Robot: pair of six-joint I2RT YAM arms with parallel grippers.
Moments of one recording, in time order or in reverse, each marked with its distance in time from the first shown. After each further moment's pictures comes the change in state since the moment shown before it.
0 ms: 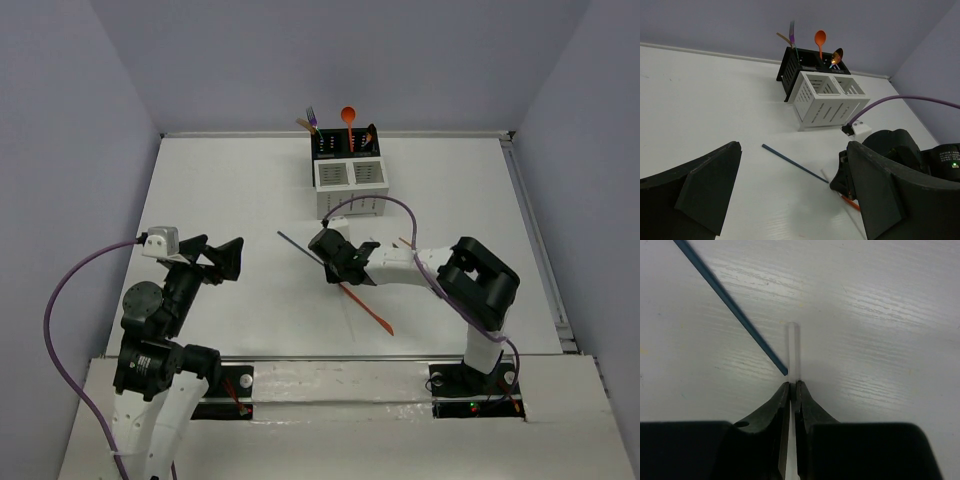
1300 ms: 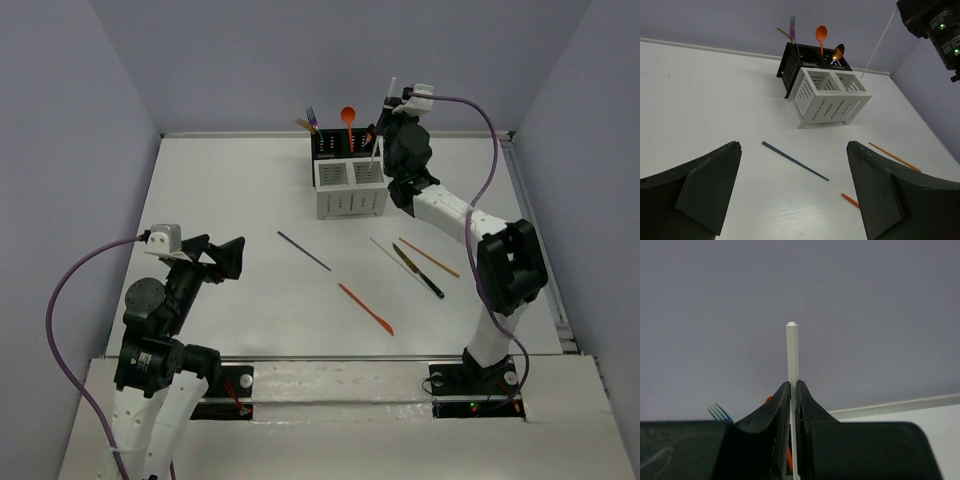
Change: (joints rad) left arm -0.008 0.018 0.000 0.000 -0.005 0.000; right arm -0.449 -0.081 0.276 0.968 0.152 -0.562
